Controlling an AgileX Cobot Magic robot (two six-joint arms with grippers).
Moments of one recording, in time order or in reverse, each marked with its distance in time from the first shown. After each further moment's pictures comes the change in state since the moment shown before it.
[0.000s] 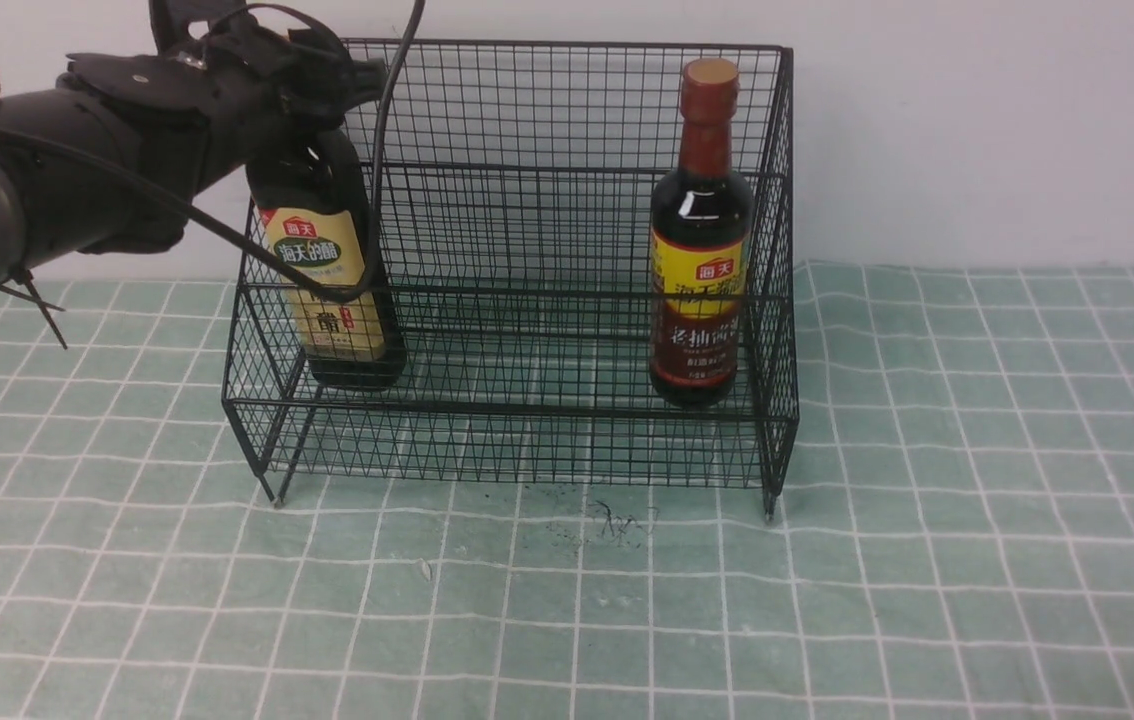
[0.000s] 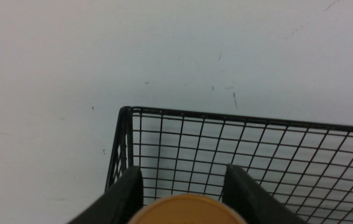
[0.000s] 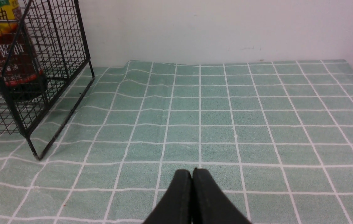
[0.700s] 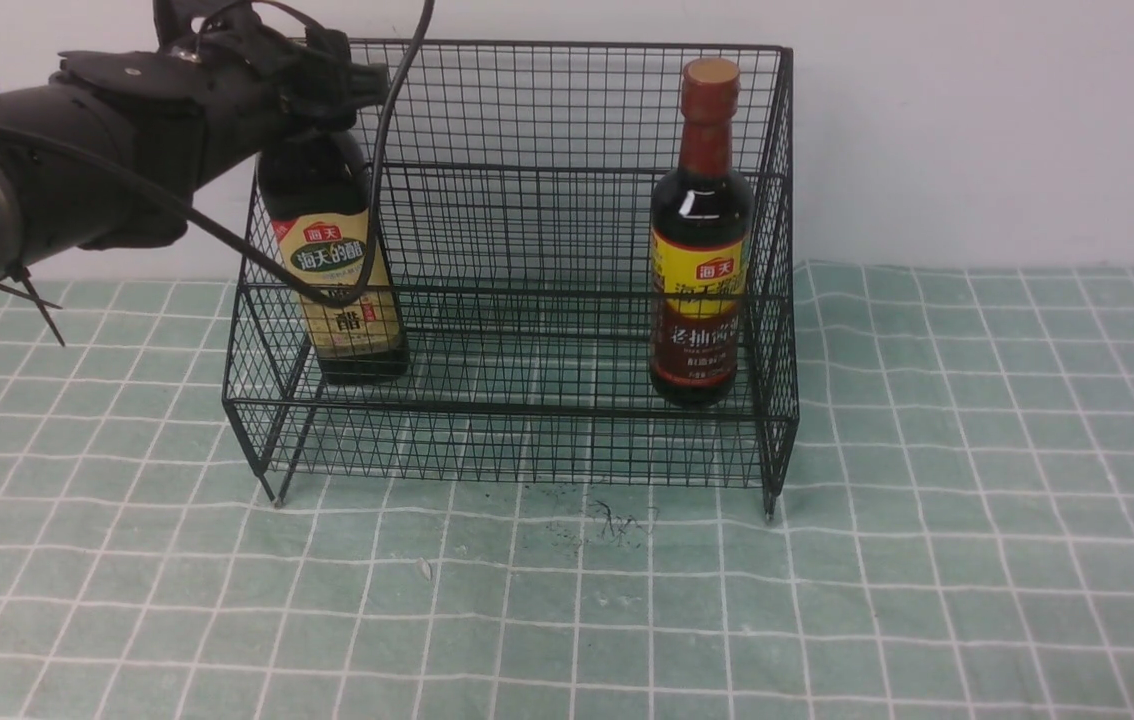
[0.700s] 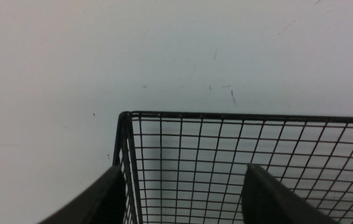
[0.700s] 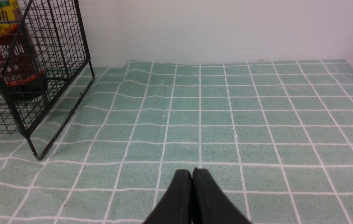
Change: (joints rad) right arm 0.000 0.000 0.000 0.000 0.000 0.000; left arm 0.000 -0.011 -0.003 -0.080 0.004 0.151
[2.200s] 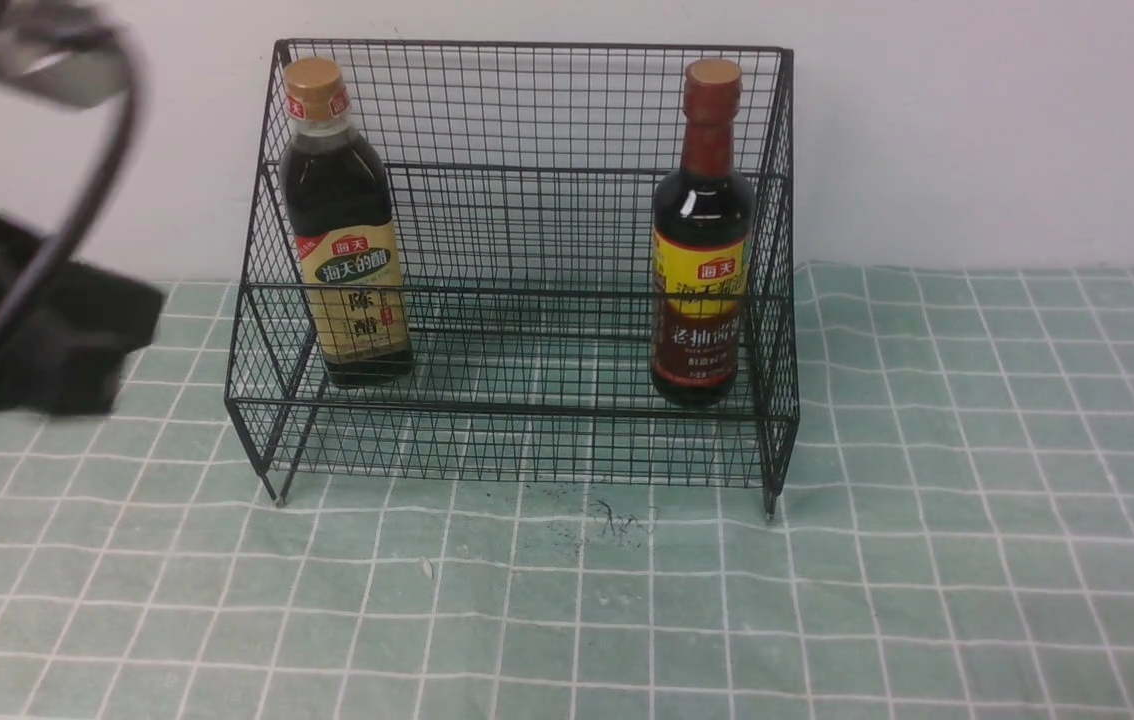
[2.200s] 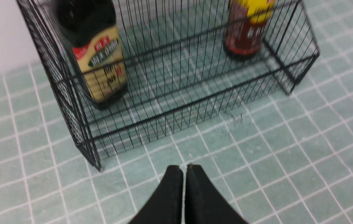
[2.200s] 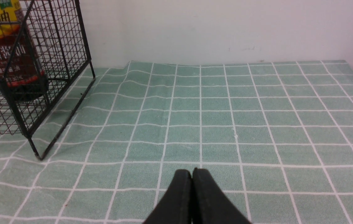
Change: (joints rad) right arm 0.000 0.000 0.000 0.000 0.000 0.000; left arm 0.001 -0.937 0.336 1.060 1.110 -0.931
